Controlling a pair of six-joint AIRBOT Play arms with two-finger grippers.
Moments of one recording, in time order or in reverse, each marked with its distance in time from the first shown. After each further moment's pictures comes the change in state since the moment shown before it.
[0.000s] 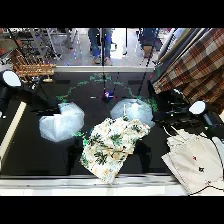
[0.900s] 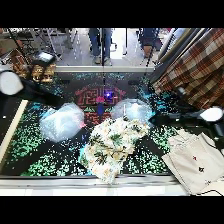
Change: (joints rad) left arm -0.275 0.213 -0.033 0.473 0.214 0.144; right arm -0.055 0.105 -0.146 0.297 0.019 -0.297
